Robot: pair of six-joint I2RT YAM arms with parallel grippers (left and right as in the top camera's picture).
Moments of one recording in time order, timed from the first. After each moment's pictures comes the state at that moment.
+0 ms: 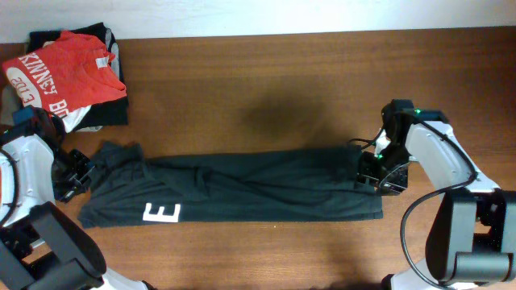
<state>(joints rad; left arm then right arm) 0.50 1.79 1.38 -1.16 -0.10 -0.41 -0.06 1.74 1.17 -1.19 -0.18 0.23</state>
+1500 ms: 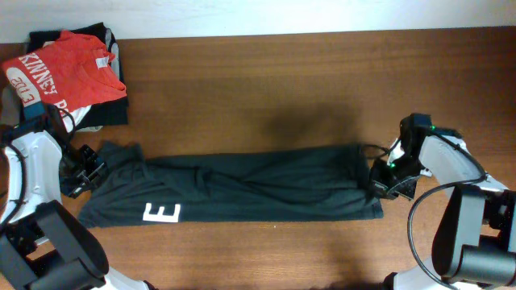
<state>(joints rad) 0.45 1.79 1.38 -1.16 -0.06 -0.39 -0.19 1.74 1.03 -1.00 -0.23 0.25</state>
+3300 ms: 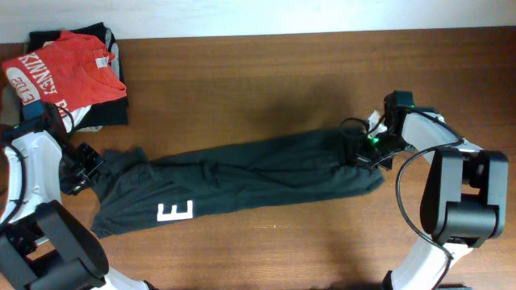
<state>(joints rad) 0.45 1.79 1.38 -1.13 -0.06 -0.38 -0.13 1.98 1.23 -0.86 -0.39 0.20</state>
